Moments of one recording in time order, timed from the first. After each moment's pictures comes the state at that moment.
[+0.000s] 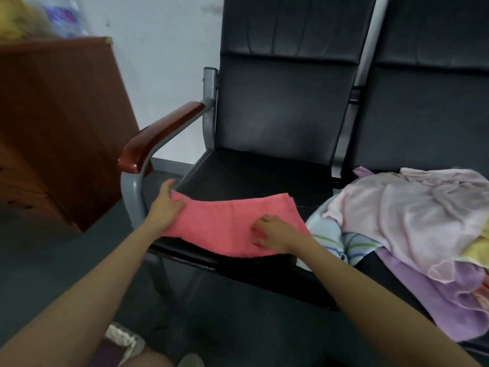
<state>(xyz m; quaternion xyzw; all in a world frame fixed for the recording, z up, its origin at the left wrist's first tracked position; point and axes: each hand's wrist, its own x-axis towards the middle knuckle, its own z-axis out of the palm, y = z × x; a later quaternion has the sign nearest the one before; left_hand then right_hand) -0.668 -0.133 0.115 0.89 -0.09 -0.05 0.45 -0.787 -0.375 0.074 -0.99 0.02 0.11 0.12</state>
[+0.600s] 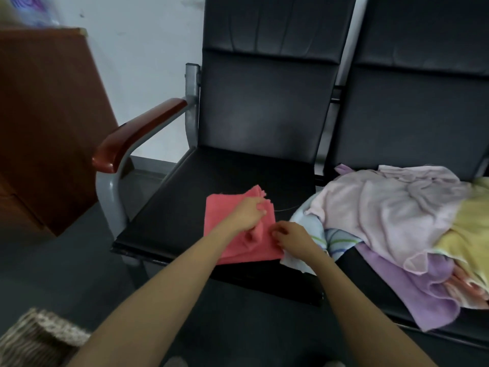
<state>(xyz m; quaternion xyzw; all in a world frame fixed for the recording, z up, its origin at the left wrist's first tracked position) -0.739 -0.299 0.112 0.83 -0.33 -0.22 0.40 -0.836 -0.417 0.065 -0.90 0.20 0.00 0.37</state>
